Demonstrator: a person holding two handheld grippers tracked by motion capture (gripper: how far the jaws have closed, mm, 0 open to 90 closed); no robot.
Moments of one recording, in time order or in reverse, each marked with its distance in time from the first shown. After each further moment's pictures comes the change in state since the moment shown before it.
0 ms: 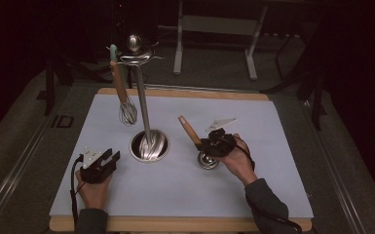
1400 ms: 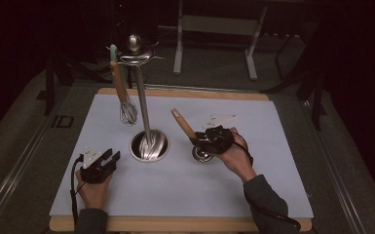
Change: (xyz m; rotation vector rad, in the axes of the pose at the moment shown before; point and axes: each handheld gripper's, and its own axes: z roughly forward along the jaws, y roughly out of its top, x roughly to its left) left arm 0.000 0.000 0.000 0.000 -0.001 -0.001; right arm 0.016 0.023 -0.017 -0.107 0.011 -0.109
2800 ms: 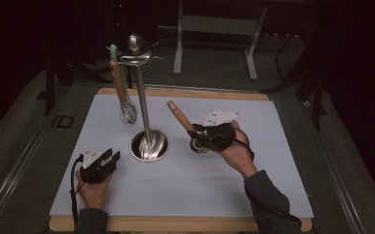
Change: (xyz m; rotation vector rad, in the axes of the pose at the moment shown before) left arm 0.000 0.000 0.000 0.000 0.000 -0.001; right arm 0.010 0.023 -0.020 -0.112 -0.032 -0.127
